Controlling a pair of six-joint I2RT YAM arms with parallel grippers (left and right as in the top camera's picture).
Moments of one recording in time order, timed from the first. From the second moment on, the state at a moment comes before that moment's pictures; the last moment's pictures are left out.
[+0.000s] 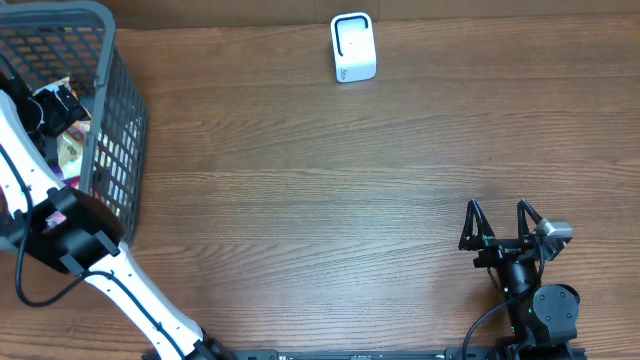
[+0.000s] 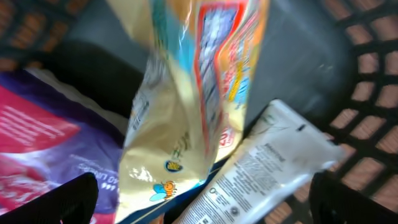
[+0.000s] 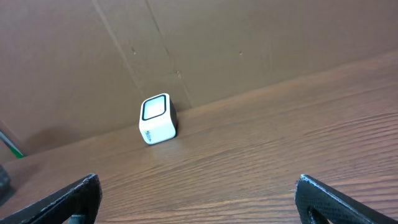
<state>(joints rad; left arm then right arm) 0.63 2.48 2.64 -1.52 0.08 -0.13 0.13 0.01 0.02 -0.03 0.01 0.36</state>
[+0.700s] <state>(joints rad) 0.63 2.45 2.69 -1.59 -0.02 -0.19 0.13 0.01 0.02 -0.03 0.01 0.36</state>
